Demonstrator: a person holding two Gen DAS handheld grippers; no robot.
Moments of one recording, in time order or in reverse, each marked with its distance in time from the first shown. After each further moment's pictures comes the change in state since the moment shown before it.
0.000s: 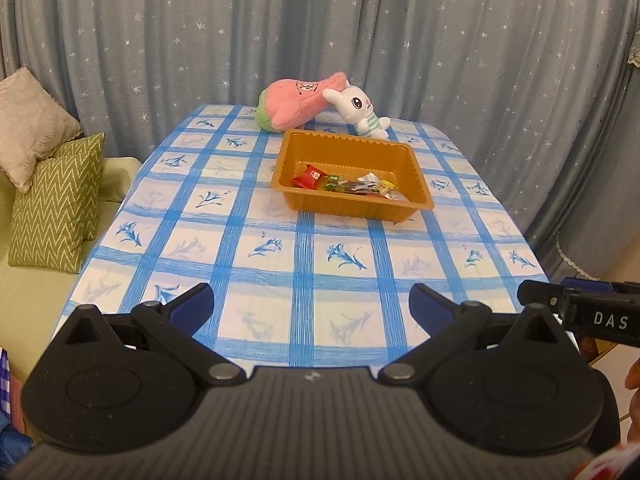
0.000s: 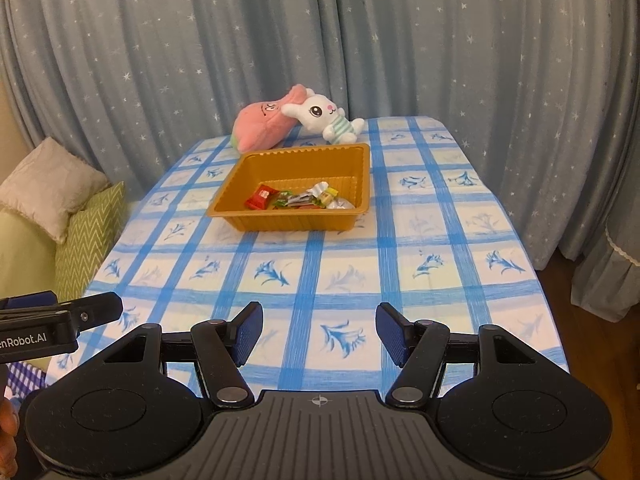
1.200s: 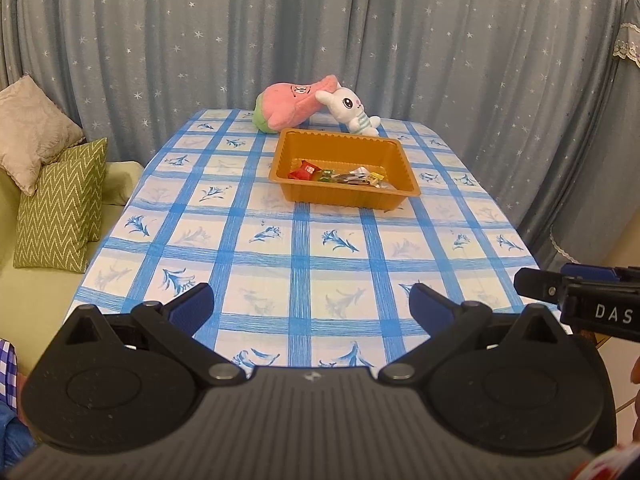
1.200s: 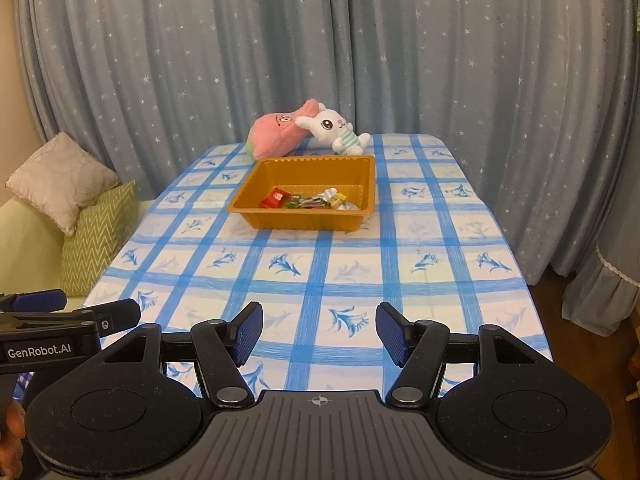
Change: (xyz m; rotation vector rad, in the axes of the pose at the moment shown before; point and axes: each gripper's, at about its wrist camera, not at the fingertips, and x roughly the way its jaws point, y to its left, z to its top) left arm -0.038 -0.003 -0.027 0.025 -0.017 -0.008; right arm -0.043 0.022 -0.030 -0.046 -0.044 -0.010
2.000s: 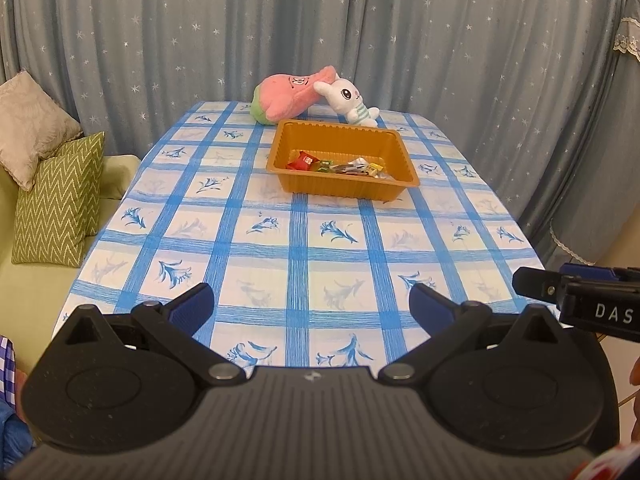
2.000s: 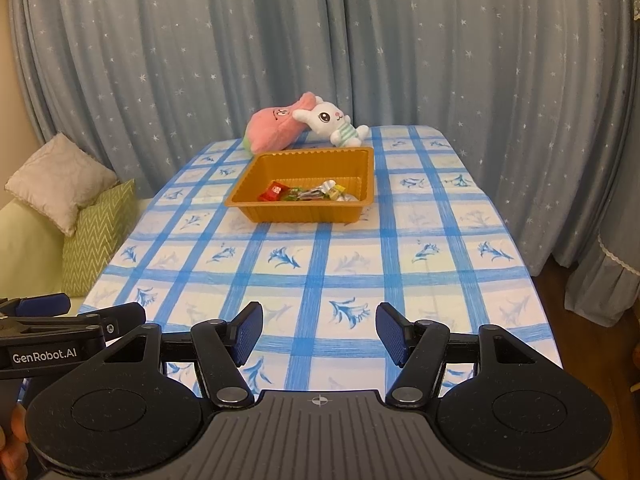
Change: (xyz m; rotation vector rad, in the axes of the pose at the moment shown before) left arm 0.009 -0.001 -0.006 0.000 0.019 -0.003; right arm 0.001 0.001 -0.006 0.011 0.007 0.002
